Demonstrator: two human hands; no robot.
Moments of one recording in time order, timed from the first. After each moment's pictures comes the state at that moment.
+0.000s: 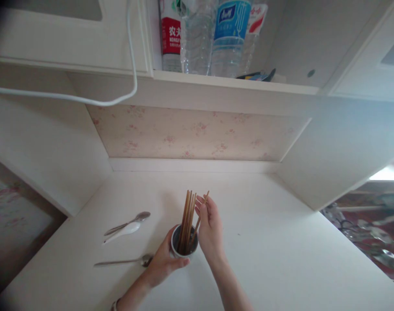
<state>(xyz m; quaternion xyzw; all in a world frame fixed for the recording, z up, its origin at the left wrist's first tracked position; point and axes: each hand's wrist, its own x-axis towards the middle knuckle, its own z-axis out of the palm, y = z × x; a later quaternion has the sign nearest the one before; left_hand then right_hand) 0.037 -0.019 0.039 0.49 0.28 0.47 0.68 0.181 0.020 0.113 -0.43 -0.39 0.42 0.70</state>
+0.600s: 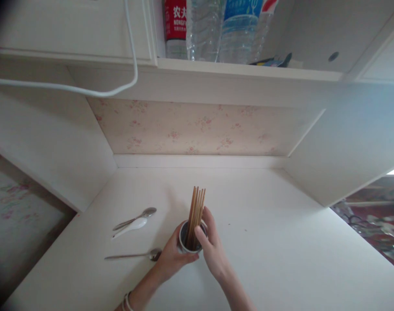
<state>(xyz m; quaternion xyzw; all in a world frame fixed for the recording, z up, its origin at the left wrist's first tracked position) 0.042 -0.018 0.043 0.50 0.31 0.48 0.65 0.189 -0.020 0.066 -0.48 -0.49 0.48 0.55</state>
